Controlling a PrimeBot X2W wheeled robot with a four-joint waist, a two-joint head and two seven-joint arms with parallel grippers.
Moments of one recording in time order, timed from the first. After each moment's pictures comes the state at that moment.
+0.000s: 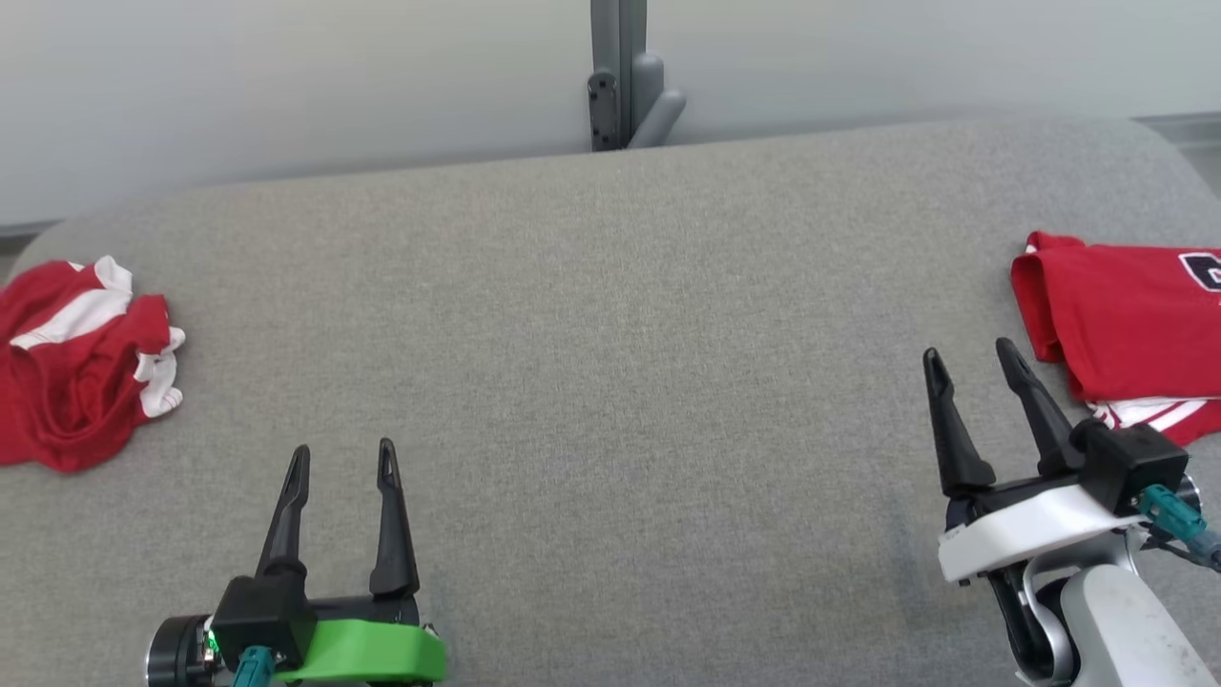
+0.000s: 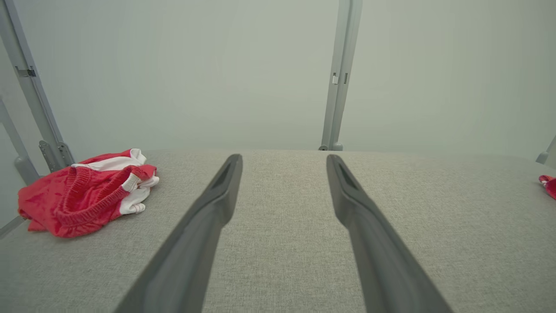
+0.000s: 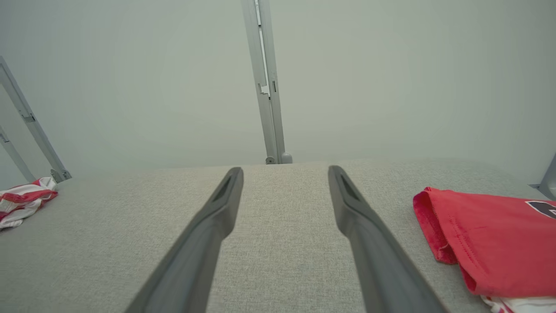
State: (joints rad) left arm 0.03 0.05 -0.16 0.03 -0.17 0.09 -0.26; right arm -0.15 -0.19 0.10 0.17 0.31 0.13 -0.26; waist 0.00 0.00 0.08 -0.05
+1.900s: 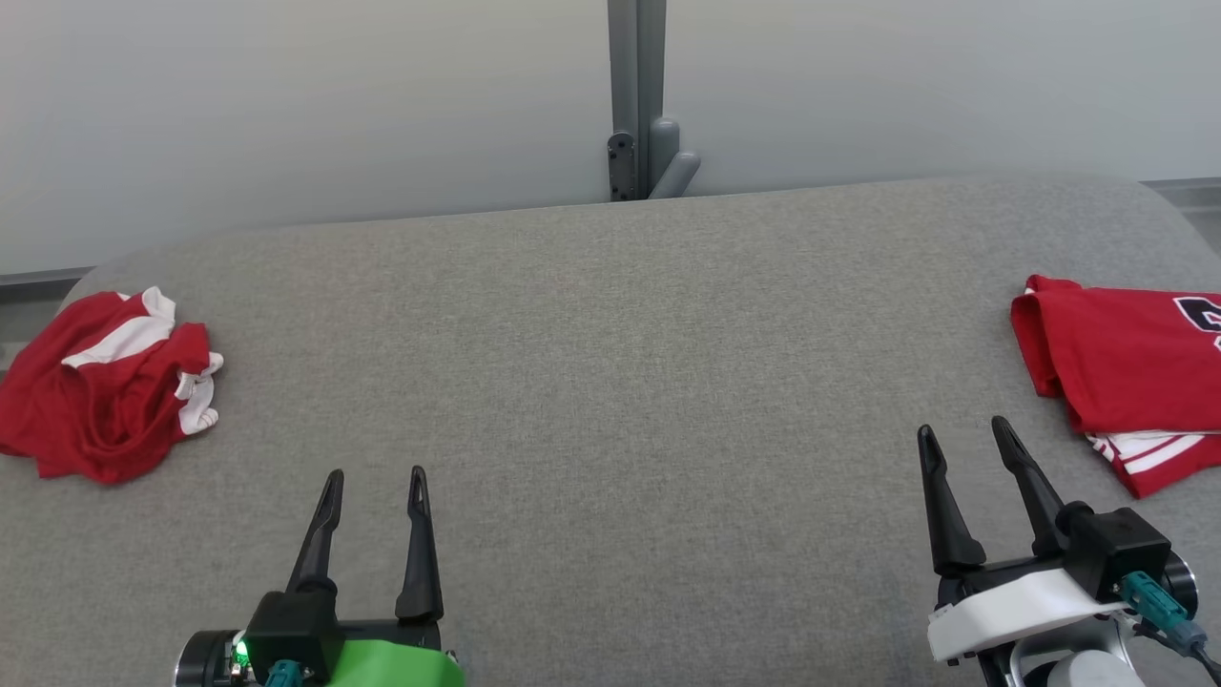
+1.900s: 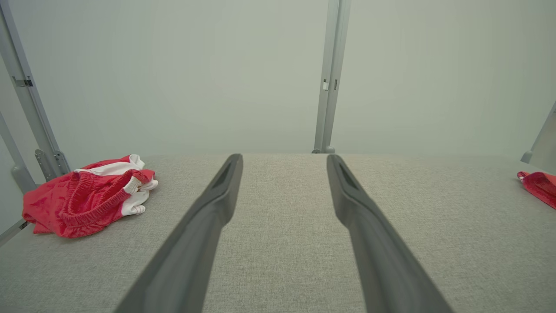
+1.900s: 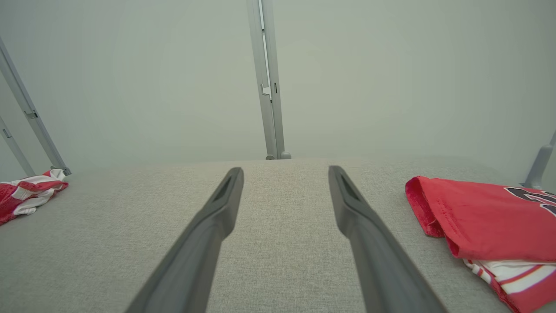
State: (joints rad) left arm 0.07 0.05 -0.20 0.05 -0.17 0.08 -0.26; right arm 0.02 -0.10 0.05 0.09 0.18 0.13 -0.26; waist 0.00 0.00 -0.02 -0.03
